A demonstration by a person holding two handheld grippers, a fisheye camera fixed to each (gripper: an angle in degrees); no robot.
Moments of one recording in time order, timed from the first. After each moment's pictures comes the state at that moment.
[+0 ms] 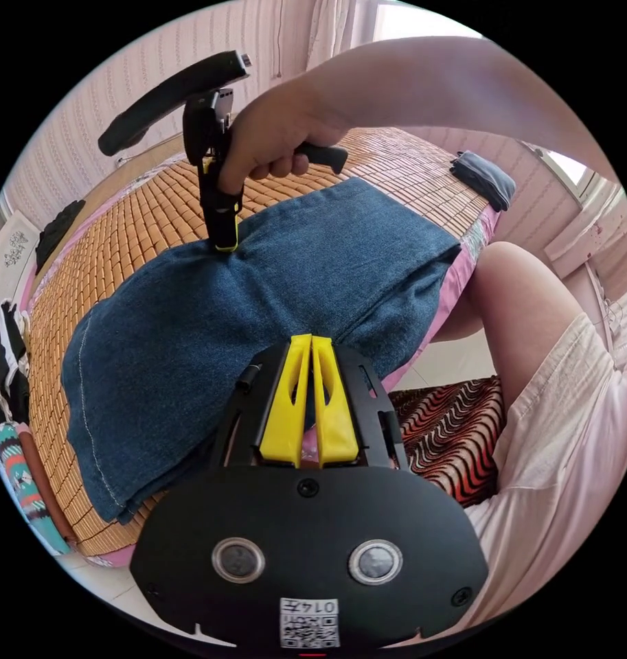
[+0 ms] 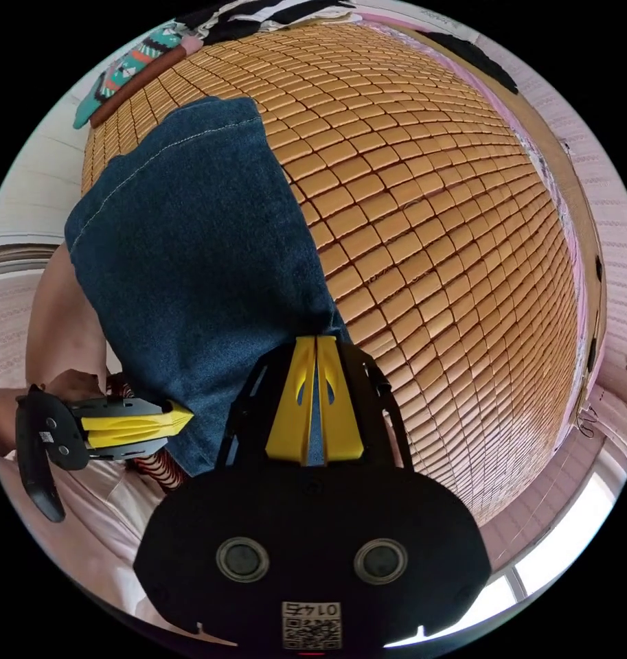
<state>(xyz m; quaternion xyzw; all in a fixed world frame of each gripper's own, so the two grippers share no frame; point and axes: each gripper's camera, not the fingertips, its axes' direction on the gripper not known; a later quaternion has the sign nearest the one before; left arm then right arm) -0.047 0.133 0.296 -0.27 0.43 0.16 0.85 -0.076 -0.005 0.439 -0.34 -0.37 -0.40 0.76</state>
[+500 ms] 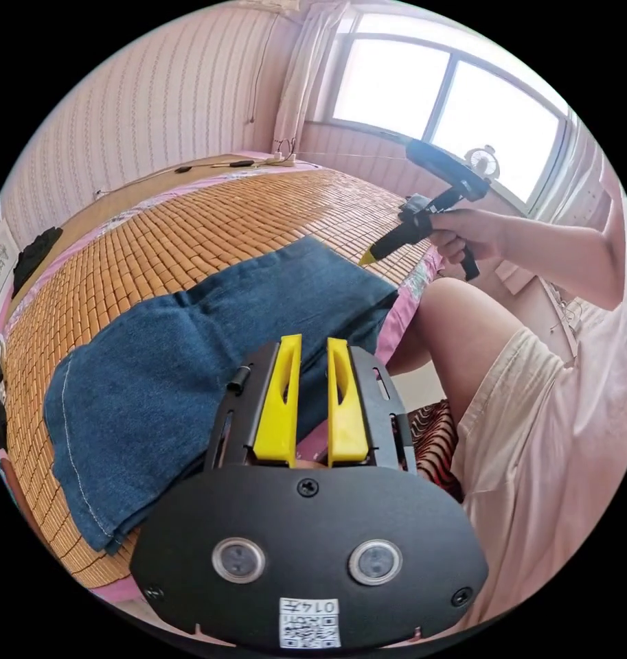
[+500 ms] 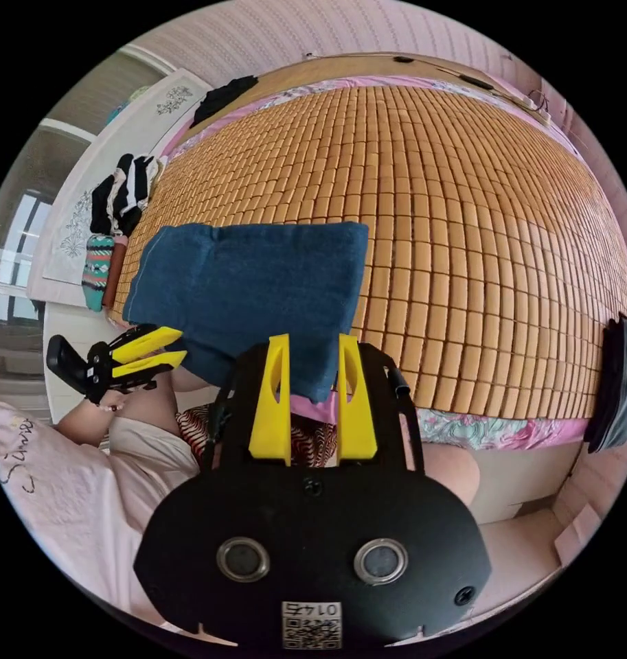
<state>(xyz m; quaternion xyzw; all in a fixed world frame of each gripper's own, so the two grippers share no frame) -0.047 0.146 0.252 -0.17 0.52 0.13 0.83 0.285 0.088 0.420 -0.40 -0.39 0.03 0.83</state>
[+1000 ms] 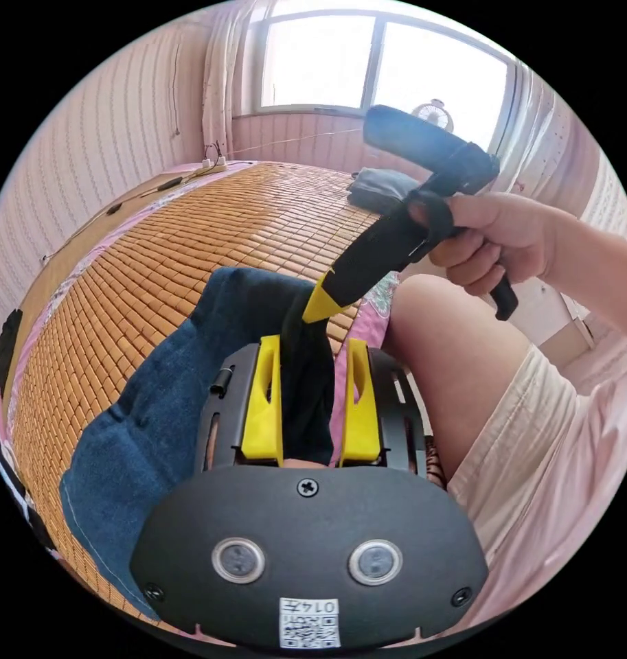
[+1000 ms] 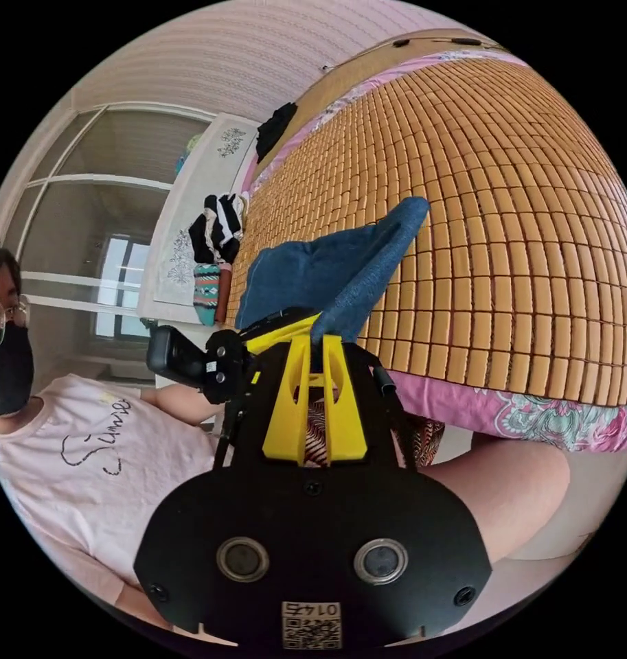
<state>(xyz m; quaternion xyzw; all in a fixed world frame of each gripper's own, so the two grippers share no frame) 0.053 0.122 0.218 -0.14 0.52 0.23 0.81 0.417 0.055 0.387 -0.32 -0.58 0.15 0.73</state>
